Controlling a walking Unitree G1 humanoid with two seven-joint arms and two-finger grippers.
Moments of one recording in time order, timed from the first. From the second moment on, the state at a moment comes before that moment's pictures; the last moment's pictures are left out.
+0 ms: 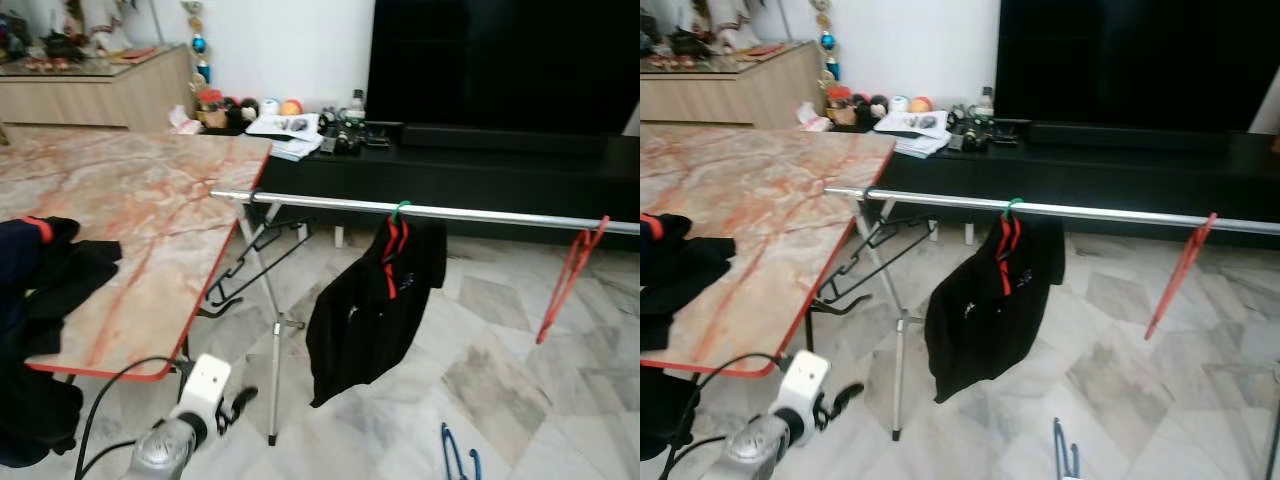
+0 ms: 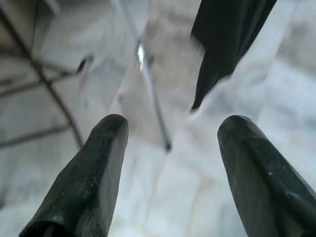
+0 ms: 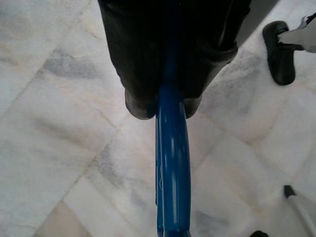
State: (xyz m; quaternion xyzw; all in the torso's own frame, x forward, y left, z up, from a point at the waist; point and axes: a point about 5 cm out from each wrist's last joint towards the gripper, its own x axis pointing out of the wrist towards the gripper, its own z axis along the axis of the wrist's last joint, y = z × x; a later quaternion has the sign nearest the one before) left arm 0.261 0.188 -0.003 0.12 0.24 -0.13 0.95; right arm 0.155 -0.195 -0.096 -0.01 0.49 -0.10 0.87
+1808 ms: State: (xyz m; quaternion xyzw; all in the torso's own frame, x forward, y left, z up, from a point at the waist) left arm 0.159 0.223 -0.088 0.05 0.48 0.00 0.87; right arm 0.219 -0.183 -0.064 0.03 0.38 -0.11 0.92
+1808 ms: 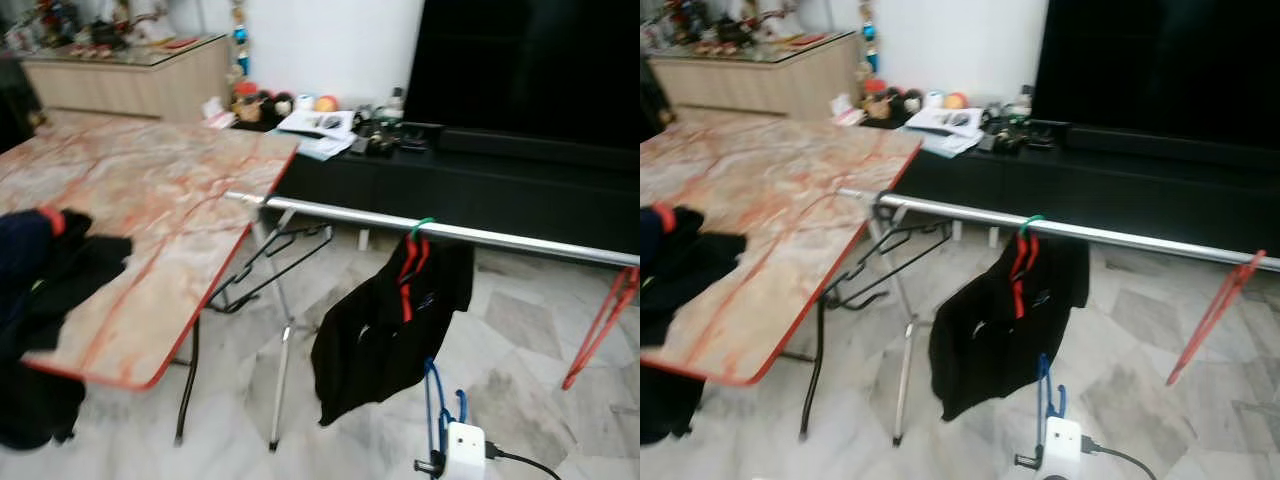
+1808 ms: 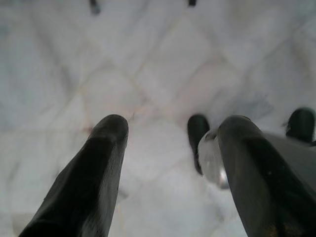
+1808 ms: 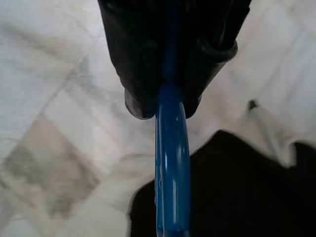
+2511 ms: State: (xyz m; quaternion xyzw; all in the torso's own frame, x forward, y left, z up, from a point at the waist) left arm 0.155 0.213 -0.091 0.06 0.48 -0.02 0.87; right arm 0.265 -0.201 -0.028 0.08 0.29 -0.18 0.94
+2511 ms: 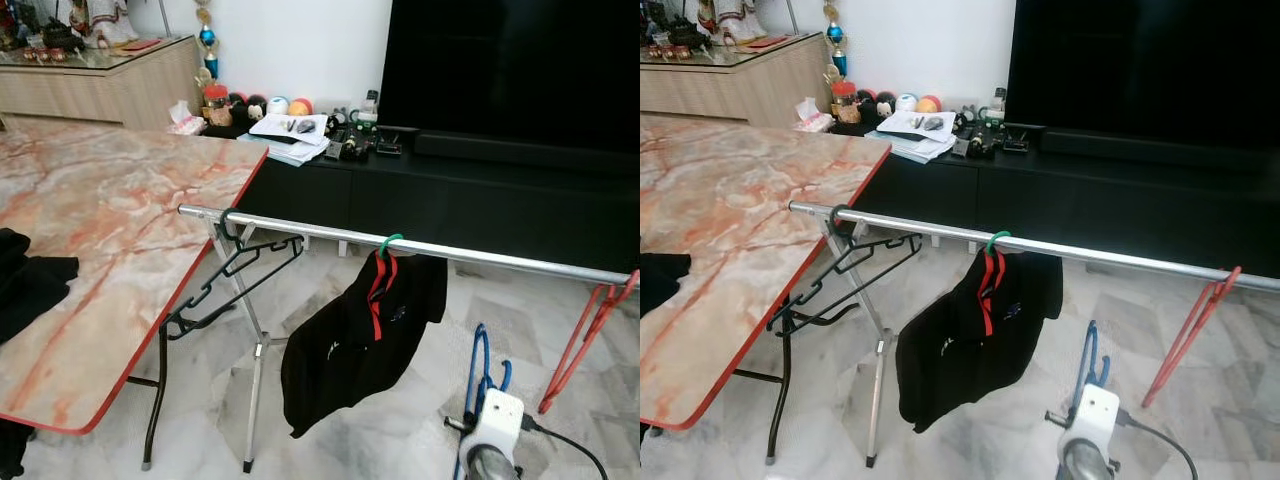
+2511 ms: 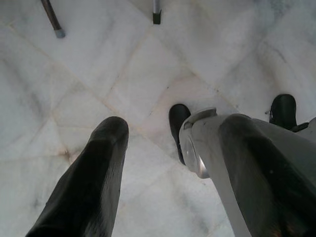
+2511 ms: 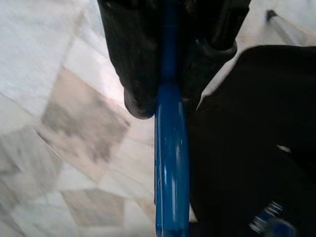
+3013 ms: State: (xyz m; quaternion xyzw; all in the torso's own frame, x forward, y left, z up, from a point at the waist) left arm 0.152 0.213 -0.092 0.07 0.49 -0.03 0.87; right arm 0.262 -0.194 -0.031 0.09 0.30 -0.18 0.93
